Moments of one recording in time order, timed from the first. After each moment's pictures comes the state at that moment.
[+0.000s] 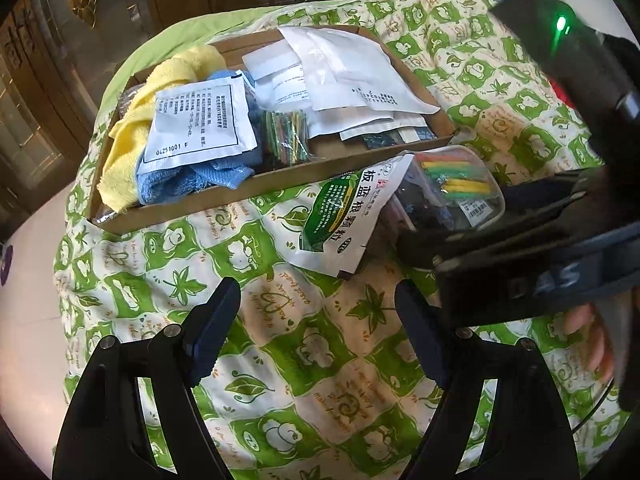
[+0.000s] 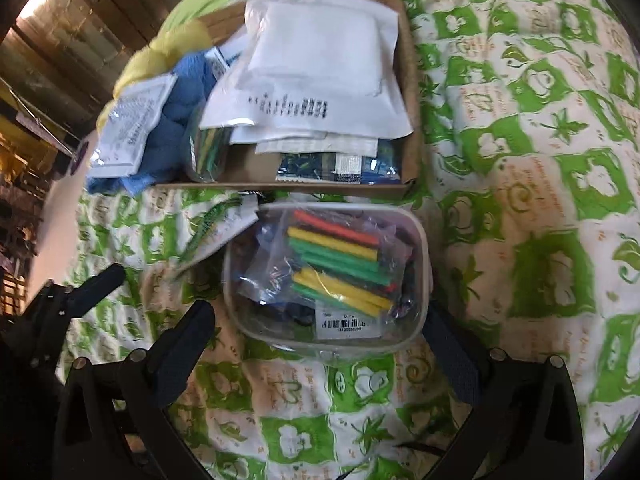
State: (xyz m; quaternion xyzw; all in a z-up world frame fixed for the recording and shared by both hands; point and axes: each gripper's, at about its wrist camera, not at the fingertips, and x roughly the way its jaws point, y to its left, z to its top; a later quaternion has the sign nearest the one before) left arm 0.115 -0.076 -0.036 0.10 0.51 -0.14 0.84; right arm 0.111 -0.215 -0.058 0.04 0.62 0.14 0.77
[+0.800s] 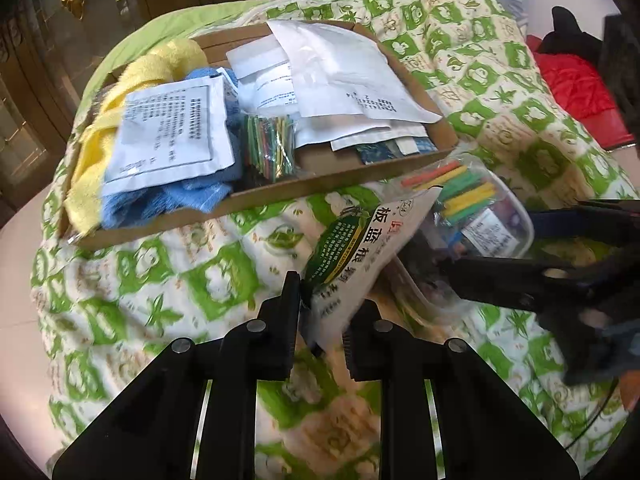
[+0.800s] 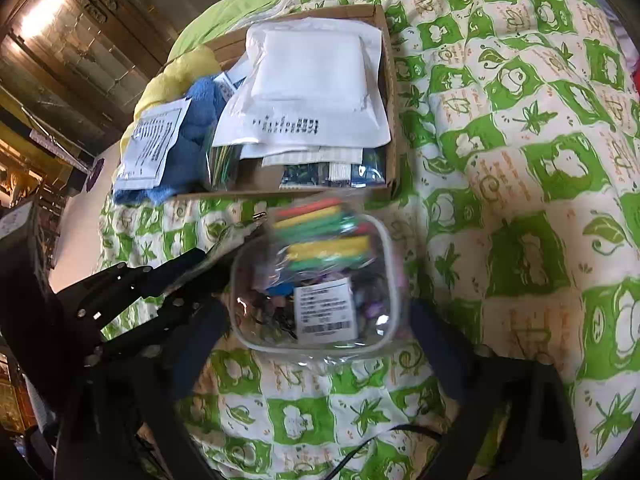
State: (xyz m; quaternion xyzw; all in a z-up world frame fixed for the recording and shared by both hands) left arm 0.133 -0.078 -0.043 0.09 0.52 -0.16 0.84; right arm 0.089 -0.259 -0.032 0.09 0.60 0.16 0.78
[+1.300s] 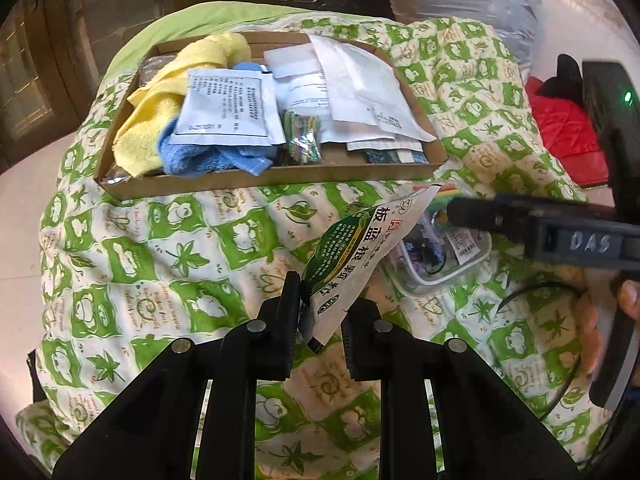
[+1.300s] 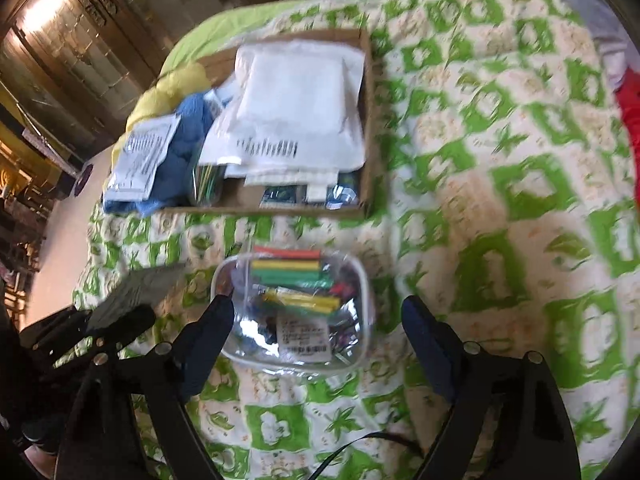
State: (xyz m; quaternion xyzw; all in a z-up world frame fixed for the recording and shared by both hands) left arm 0.104 -0.051 -0.017 0.01 0.52 -0.15 0.84; right arm 0.090 -0.270 -0.014 0.07 0.56 0.14 0.82
